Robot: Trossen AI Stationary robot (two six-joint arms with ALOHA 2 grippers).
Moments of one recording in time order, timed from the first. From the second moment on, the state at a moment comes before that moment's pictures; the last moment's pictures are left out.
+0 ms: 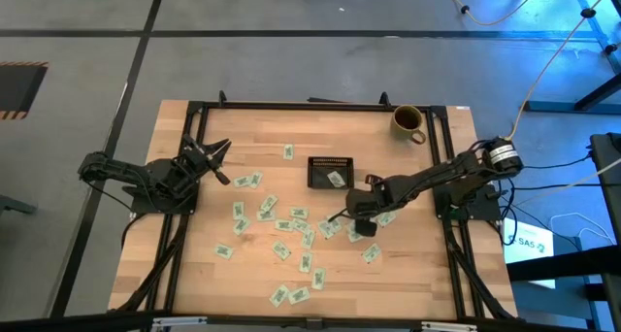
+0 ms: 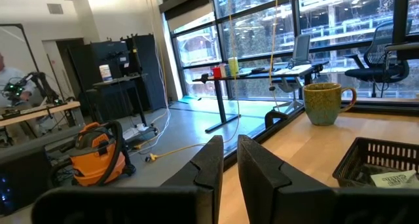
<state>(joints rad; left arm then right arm) -0.20 0.04 0.01 0.23 -1.00 0.31 0.20 1.64 0.89 -0.56 0.18 0.40</state>
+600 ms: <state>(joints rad) -0.20 0.04 0.01 0.23 -1.00 0.31 0.21 1.64 0.89 -0.49 0.13 0.42</state>
